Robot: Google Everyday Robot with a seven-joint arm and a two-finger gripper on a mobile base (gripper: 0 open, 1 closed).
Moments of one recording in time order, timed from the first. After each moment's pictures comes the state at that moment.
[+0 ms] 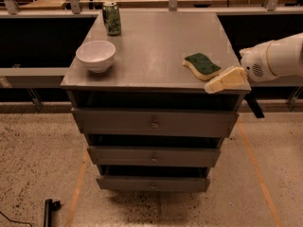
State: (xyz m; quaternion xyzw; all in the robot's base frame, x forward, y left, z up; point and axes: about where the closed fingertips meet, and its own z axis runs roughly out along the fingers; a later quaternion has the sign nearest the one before) arm 0.619 -0.216 0.885 -0.37 0.82 0.11 0.42
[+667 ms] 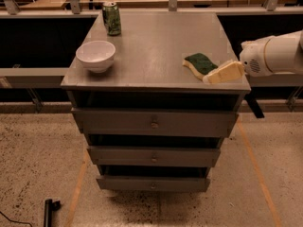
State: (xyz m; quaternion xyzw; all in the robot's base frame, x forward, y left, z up) arm 0.642 -0.219 0.895 -0.35 0.81 0.09 0.46
